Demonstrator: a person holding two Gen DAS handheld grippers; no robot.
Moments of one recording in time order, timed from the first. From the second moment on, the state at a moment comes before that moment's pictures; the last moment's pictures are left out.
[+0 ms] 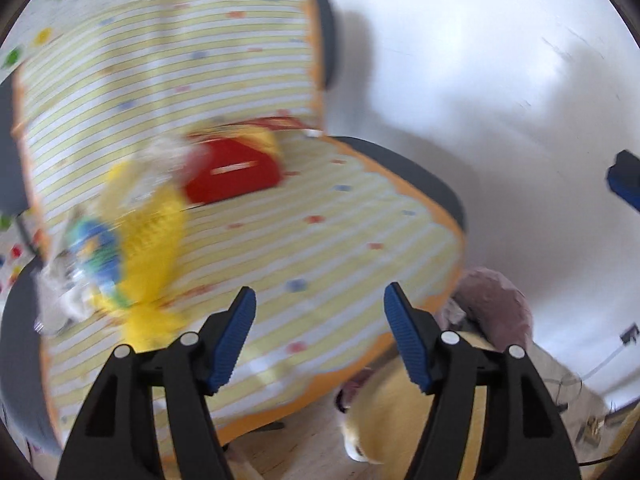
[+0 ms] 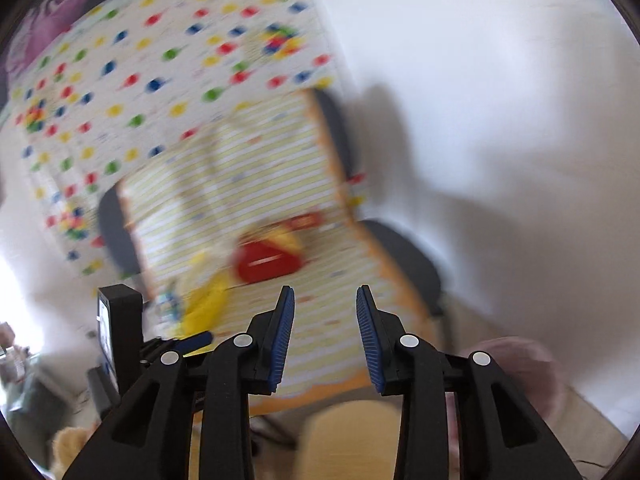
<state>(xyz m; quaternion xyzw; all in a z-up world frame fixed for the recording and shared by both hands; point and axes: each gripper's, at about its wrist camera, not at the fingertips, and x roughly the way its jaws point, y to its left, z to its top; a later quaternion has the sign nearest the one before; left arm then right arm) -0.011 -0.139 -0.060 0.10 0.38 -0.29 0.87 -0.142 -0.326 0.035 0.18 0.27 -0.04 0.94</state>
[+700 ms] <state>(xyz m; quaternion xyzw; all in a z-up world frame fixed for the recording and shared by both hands) 0.104 0.087 -0.066 0.01 0.41 -0.08 0.91 0.021 -0.183 -0.005 0.01 0.31 0.02 0.95</state>
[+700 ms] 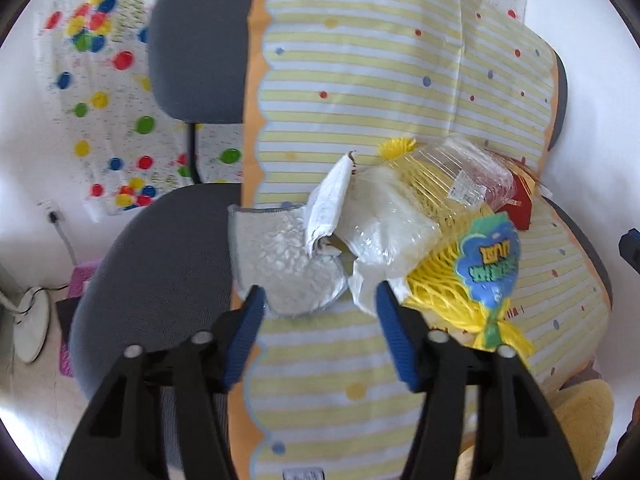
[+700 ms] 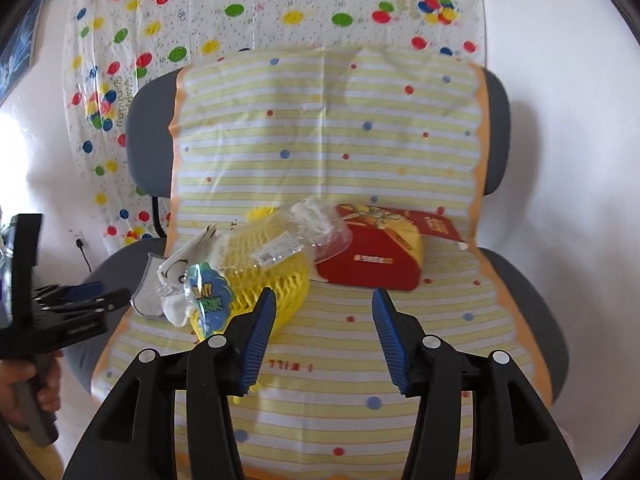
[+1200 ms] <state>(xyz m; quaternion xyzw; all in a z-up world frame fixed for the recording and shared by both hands) 0.203 0.063 -0.100 0.07 0.45 -0.09 0.88 0.068 -0.171 -0.012 0.05 0.33 0.04 0.94</state>
